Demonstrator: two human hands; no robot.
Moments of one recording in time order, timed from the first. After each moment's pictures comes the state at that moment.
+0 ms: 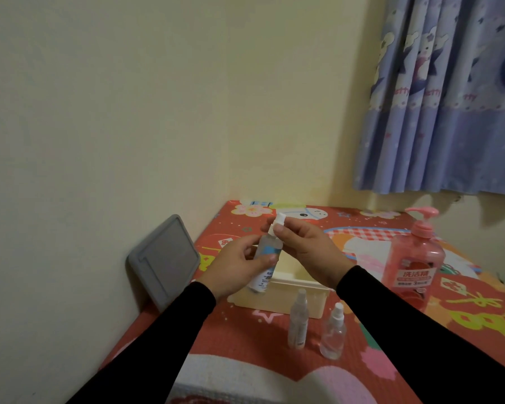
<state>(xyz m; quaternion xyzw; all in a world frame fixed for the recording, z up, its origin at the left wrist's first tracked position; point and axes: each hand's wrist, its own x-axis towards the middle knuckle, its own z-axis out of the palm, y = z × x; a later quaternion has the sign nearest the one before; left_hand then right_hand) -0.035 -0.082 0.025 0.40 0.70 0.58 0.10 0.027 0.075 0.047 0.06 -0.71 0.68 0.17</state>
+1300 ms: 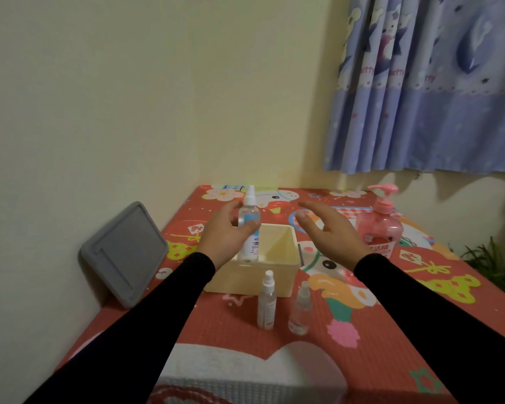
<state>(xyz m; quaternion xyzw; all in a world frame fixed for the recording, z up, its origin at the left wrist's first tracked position) -0.048 -0.028 0.025 0.33 0.74 0.59 0.02 0.079 0.151 0.040 -0.11 -0.91 0.29 0.29</state>
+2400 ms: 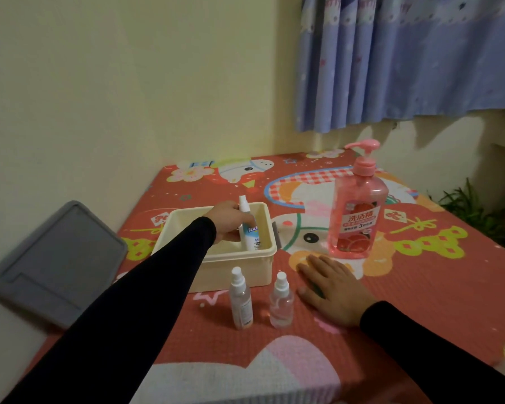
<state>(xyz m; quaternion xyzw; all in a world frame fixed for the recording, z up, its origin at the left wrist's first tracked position) -0.106 0.089 -0.011 0.25 0.79 0.47 0.29 0.118 0.208 -0.114 -0.19 -0.98 0.06 0.00</state>
